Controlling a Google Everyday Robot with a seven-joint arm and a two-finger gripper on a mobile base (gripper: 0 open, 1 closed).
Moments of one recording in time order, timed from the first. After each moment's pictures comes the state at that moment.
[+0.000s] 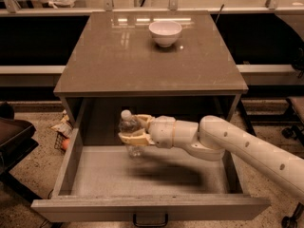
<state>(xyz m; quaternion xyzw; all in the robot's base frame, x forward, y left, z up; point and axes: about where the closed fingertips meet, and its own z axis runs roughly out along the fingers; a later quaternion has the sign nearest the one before) 0.533 0.069 0.729 -0.47 0.56 0.39 0.55</state>
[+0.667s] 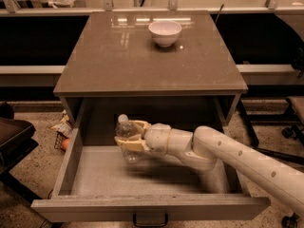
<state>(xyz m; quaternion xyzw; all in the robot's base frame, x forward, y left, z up) 0.533 0.082 0.700 -0.44 0.57 0.41 0.56</state>
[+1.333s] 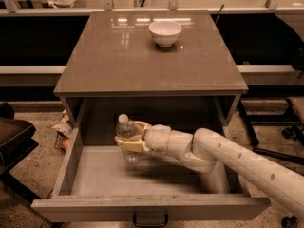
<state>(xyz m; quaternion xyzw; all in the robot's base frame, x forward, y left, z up) 0.534 0.080 0.698 -0.42 0.58 0.42 0.56</state>
